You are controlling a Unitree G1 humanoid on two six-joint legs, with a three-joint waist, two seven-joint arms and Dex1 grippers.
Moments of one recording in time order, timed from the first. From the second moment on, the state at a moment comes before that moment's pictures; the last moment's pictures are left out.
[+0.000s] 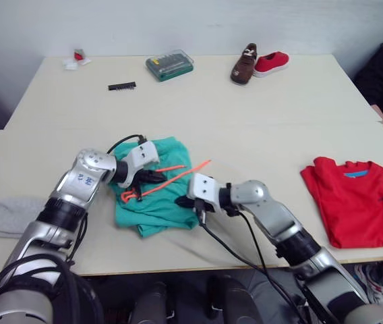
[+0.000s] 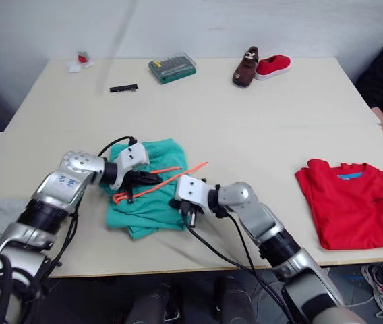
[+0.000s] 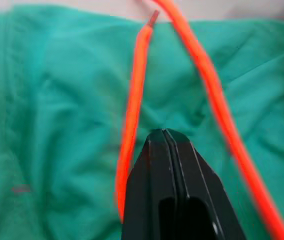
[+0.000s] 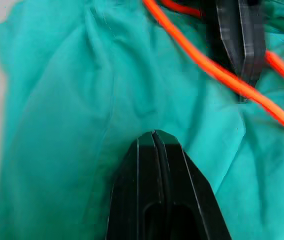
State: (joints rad) left arm -0.85 0.64 -0.34 0.52 -0.06 0.23 -1.00; right arm -0.55 -0.38 0.45 0.04 0.04 0.28 0.96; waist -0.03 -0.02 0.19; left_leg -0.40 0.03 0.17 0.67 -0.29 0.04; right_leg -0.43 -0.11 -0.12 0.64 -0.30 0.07
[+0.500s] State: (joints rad) left arm -0.85 0.73 -0.11 0.45 -0.21 0.26 -1.21; right arm -0.44 -0.51 -0.03 -0.31 0.45 0.85 0.86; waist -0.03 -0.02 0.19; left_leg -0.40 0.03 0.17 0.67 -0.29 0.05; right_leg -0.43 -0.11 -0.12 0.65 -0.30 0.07
